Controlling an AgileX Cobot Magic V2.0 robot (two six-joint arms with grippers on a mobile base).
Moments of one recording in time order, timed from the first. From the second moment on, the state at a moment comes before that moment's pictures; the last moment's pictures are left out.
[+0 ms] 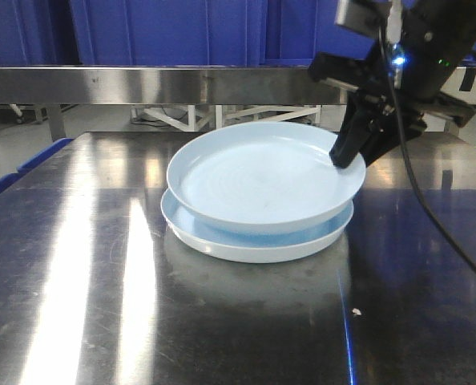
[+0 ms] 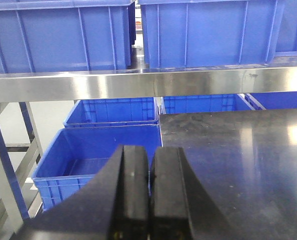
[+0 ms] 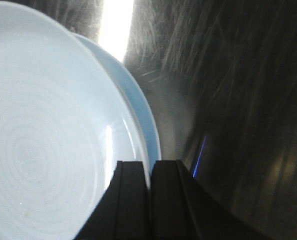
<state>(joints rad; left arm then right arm) -0.09 0.35 -0.19 -0.09 -0.04 0.14 0.21 1.77 -1.28 0.42 0.76 -0.11</state>
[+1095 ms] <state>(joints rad) -0.09 0.35 -0.19 -0.09 -0.04 0.14 0.26 1.85 -1.27 0.36 0.72 -0.10</state>
